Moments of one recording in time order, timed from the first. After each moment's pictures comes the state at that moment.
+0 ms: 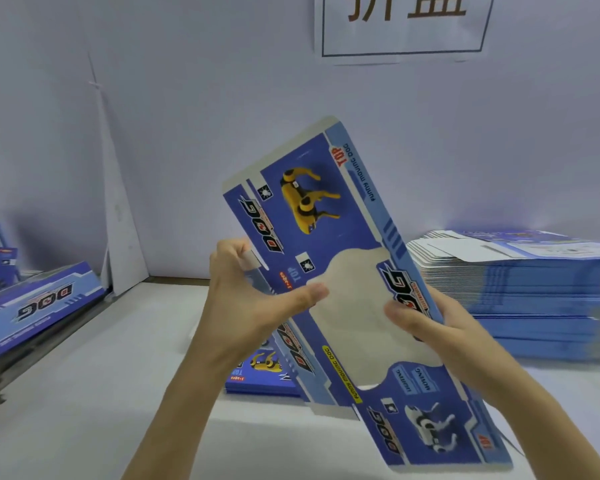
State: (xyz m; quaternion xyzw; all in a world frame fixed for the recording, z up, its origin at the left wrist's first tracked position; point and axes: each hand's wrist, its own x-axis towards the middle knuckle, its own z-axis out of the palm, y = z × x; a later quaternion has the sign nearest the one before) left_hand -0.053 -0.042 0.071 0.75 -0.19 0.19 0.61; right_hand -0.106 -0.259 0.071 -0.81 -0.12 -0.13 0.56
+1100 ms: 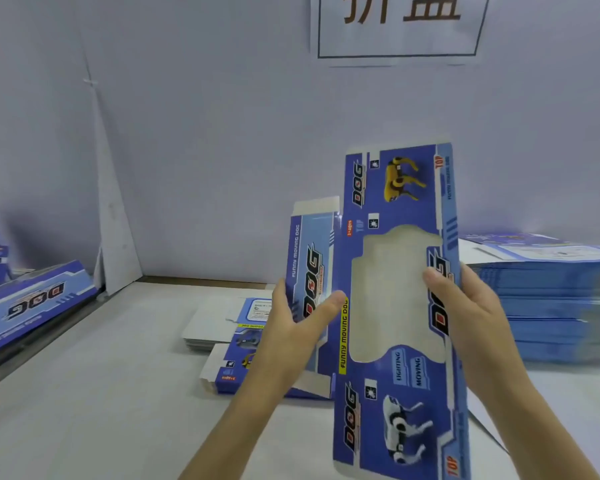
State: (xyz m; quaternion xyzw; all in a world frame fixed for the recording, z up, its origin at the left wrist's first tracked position) left_hand -0.053 -0.094 0.035 0.66 -0.12 0.00 0.74; right_hand -0.094 -0.278 0.061 -0.66 -0.03 -0.25 0.70
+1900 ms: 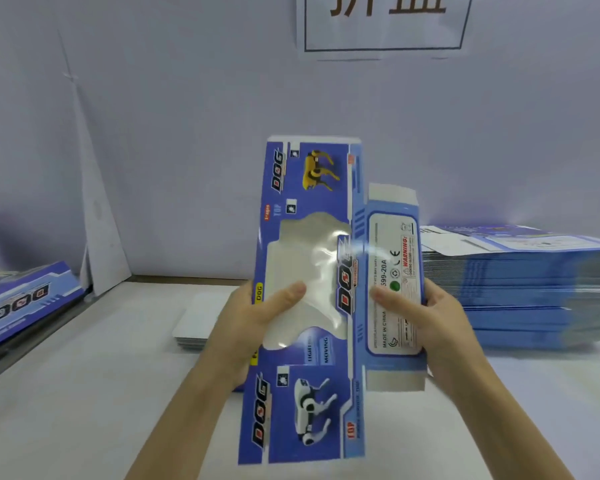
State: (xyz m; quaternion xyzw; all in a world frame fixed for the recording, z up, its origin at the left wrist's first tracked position) left_hand -0.050 -0.059 0.052 0.64 -0.15 -0.06 0.75; right_hand -0.079 -0.277 0.039 -0.66 0.04 -0.16 0.73
